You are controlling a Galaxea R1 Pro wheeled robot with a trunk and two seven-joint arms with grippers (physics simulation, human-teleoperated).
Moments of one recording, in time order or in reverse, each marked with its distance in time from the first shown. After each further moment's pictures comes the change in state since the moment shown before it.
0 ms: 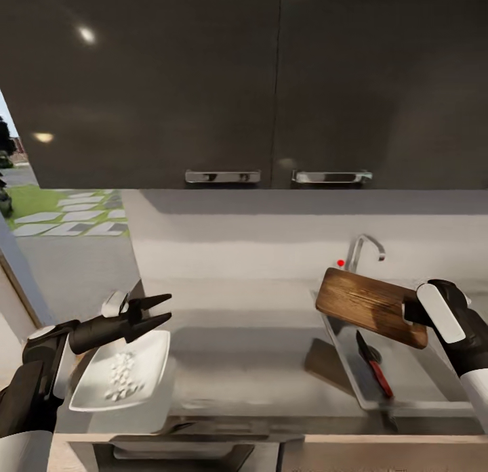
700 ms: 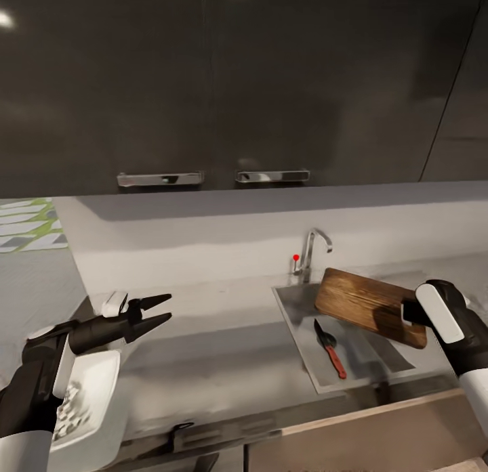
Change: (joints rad) left arm 0.000 0.000 0.000 0.000 0.000 0.000 0.000; right arm 0.000 0.002 0.005 0.000 0.000 0.000 0.000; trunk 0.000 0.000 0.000
